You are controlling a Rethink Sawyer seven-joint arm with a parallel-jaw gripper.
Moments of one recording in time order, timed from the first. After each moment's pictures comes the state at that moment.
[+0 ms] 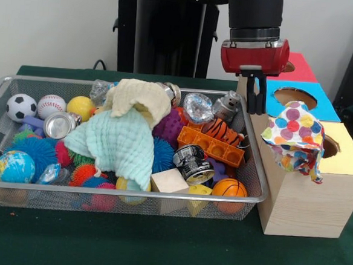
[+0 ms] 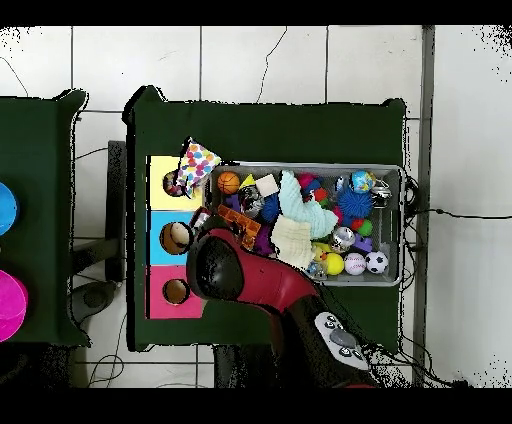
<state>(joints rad) -0.32 -0.76 0.26 2.08 0.18 -0.08 1.88</state>
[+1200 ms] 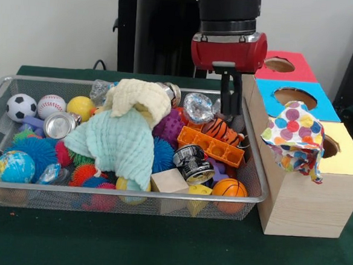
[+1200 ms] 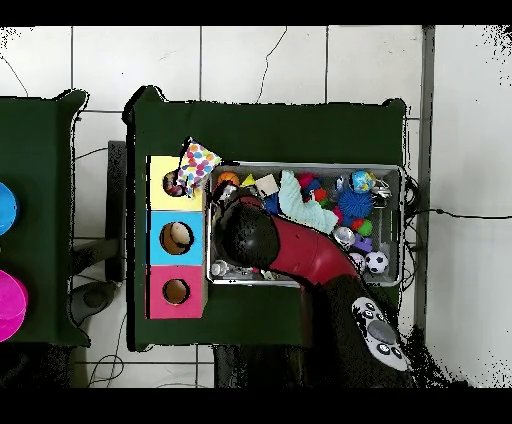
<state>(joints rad) -0.37 -0.77 0.22 1.89 0.14 0.17 1.88</state>
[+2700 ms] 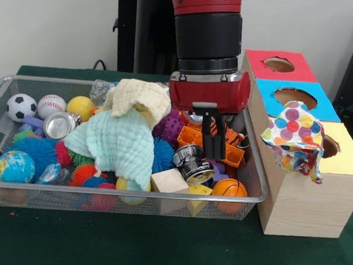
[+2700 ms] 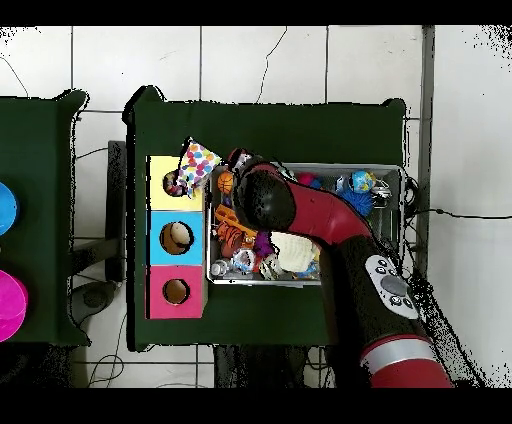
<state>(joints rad) -0.42 -0.62 0.28 1.67 0.01 0.18 1.88</state>
